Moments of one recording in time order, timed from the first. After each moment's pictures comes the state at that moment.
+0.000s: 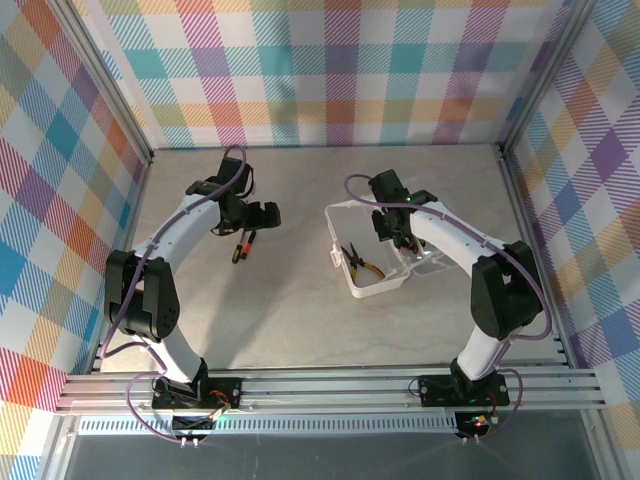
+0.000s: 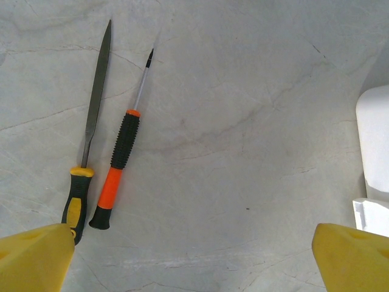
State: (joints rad) left arm -0.25 1.69 1.38 -0.81 0.07 -0.37; right arm 0.49 1.70 1.31 -0.73 0.29 0.17
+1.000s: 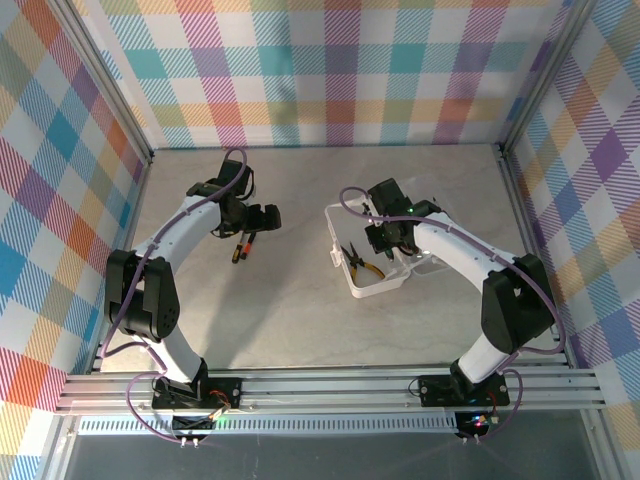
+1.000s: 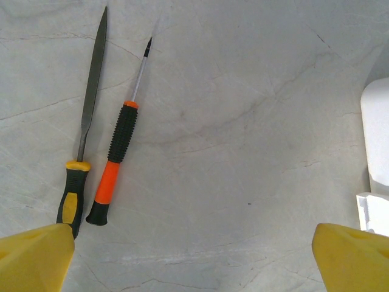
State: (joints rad) left arm -0.25 1.69 1.36 -0.80 0.08 -0.37; right arm 0.52 1.62 1.22 -0.70 0.13 0.08
